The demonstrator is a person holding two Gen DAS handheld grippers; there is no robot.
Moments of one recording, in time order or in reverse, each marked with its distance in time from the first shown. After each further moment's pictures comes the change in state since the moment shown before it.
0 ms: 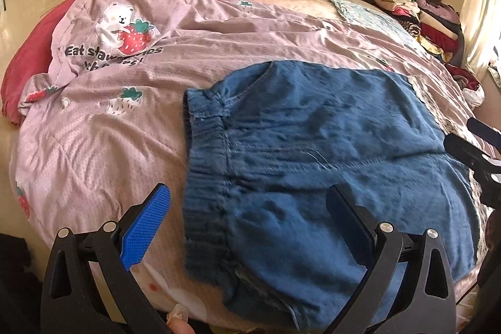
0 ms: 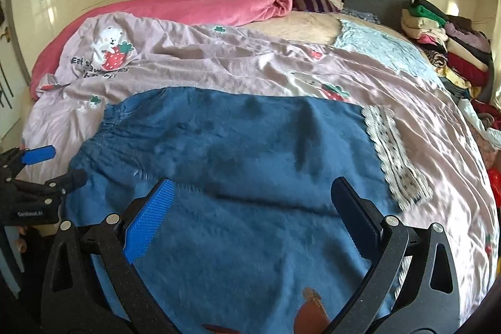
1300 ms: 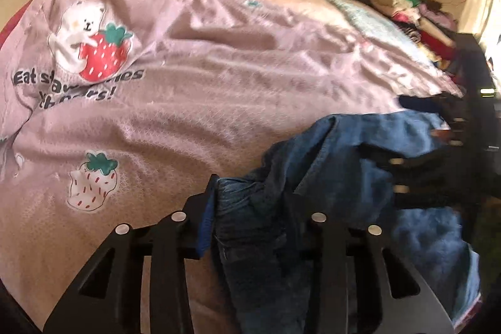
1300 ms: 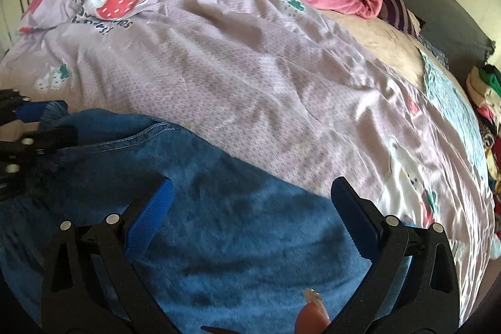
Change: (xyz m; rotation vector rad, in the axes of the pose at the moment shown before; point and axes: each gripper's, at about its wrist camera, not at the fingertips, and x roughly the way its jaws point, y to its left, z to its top) left arm 0.092 0.051 0.088 0.007 -0.001 -0.115; right arm 0.182 0.077 0.094 -0.363 0.163 0.098
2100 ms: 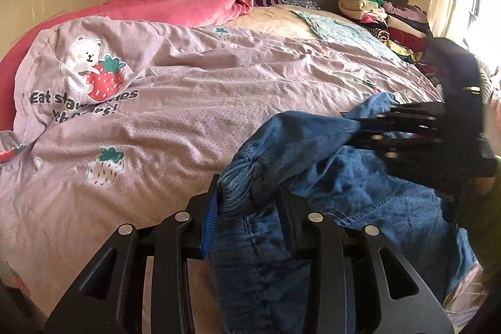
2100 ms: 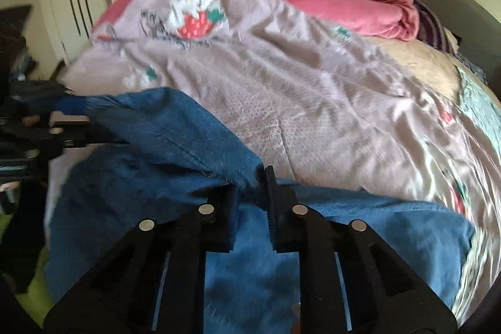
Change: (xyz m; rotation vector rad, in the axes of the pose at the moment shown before) left arm -0.066 -0.030 -0.041 0.108 -0.089 -0.041; right arm -0.080 0.009 -0.056 0.000 -0.185 0.263
